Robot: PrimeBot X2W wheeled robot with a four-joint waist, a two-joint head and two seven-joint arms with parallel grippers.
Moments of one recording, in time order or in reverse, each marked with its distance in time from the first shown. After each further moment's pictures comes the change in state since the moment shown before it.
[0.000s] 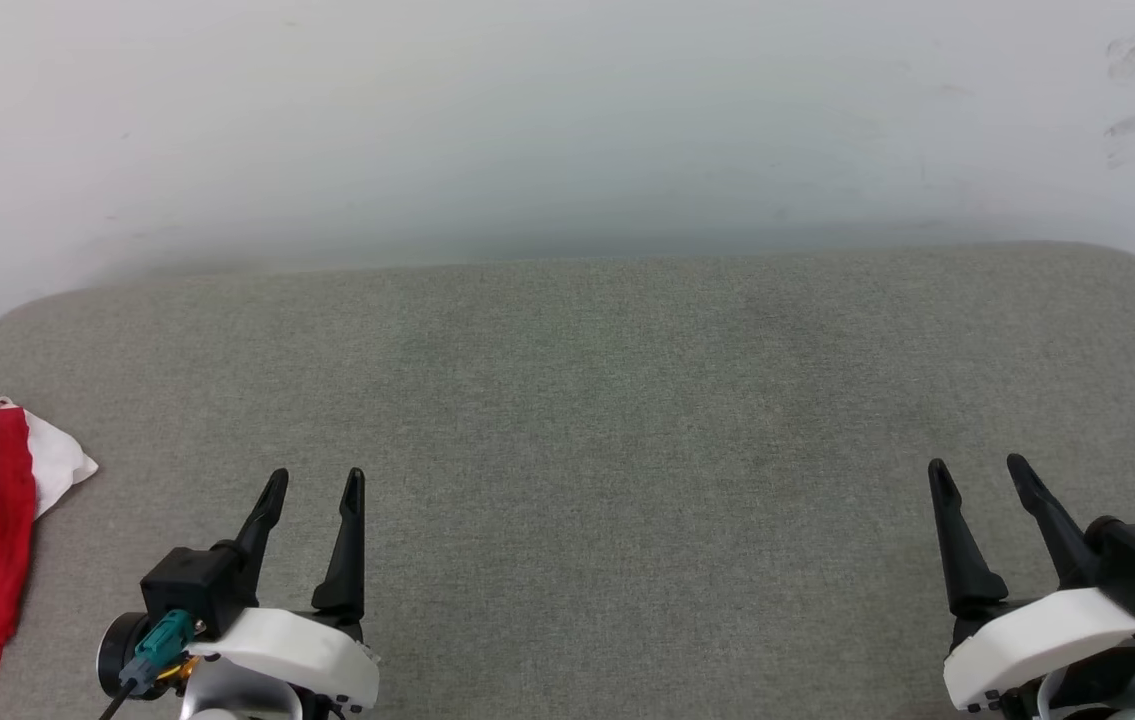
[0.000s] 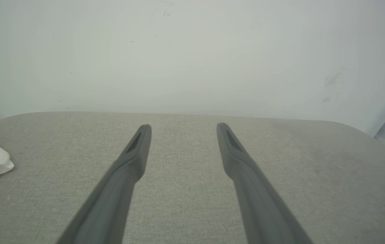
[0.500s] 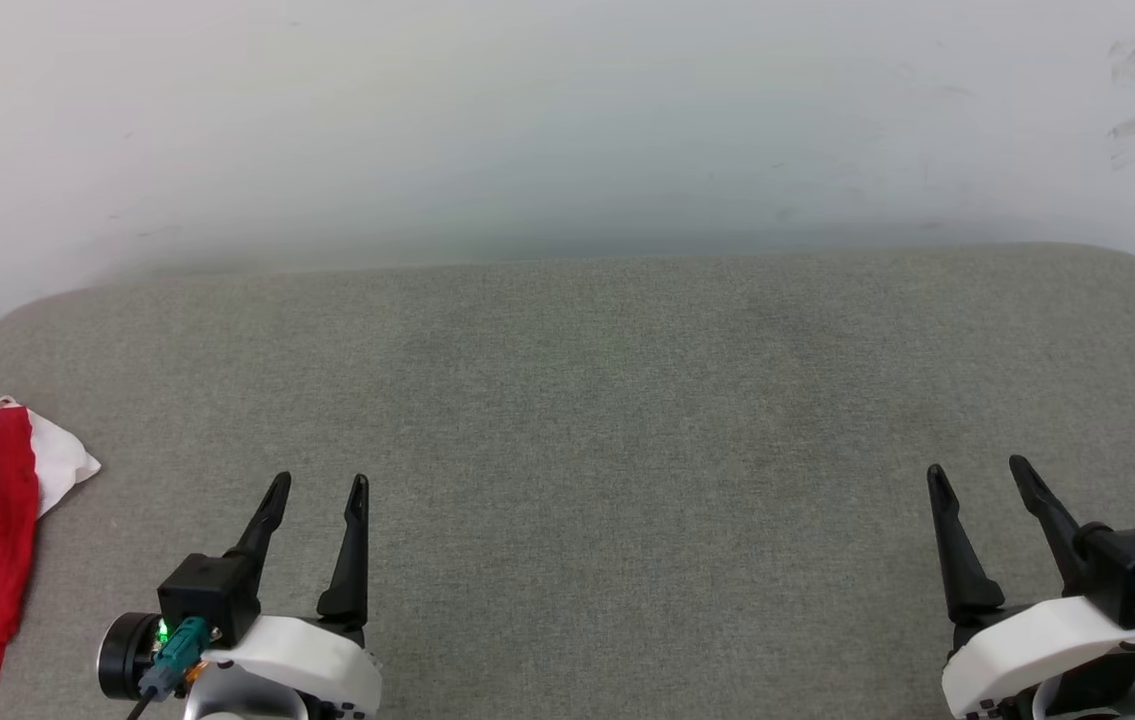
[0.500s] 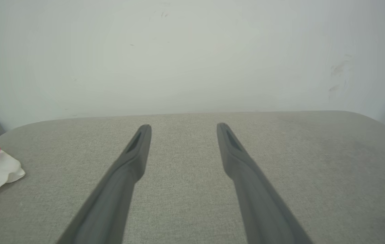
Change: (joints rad) left arm 0.000 -0.006 0.003 0.022 0.088 0.000 -0.028; right arm 0.013 0.006 -0.001 -0.022 -0.101 0.000 -0.007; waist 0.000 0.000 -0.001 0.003
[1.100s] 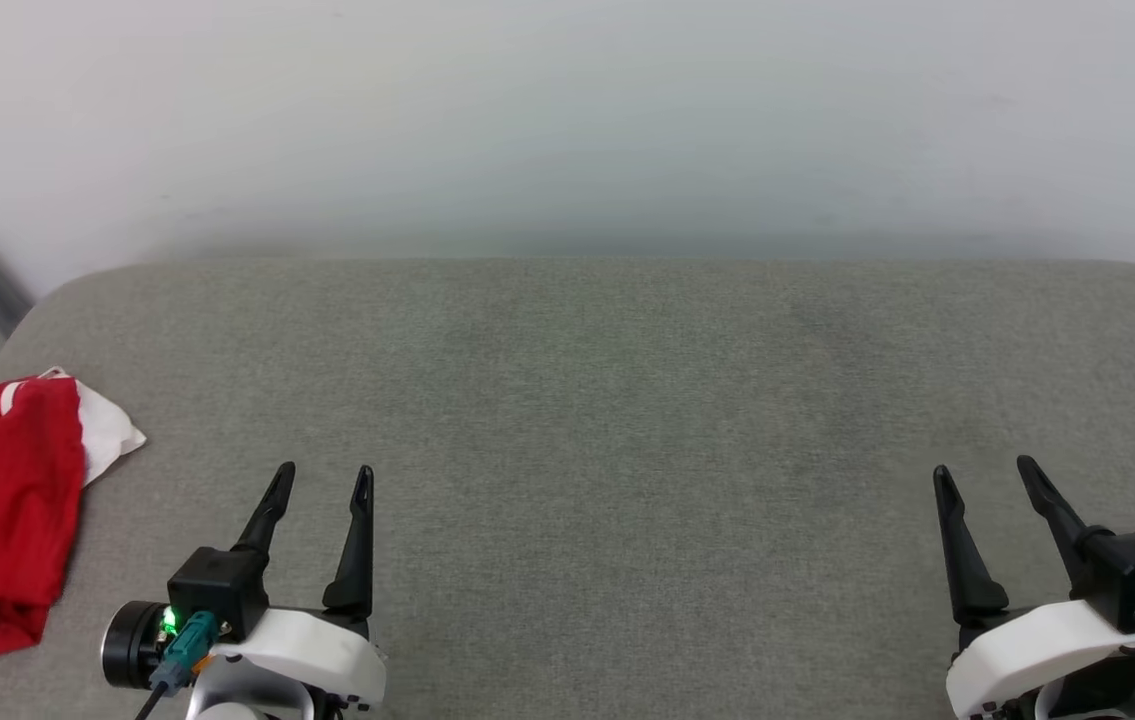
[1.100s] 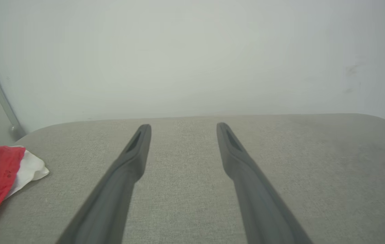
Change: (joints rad) left arm -0.019 -0.024 0.022 0.026 0.057 -0.006 -0.028; right arm 0.007 0.002 -0.011 -0.004 -0.053 0.000 -0.015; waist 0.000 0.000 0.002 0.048
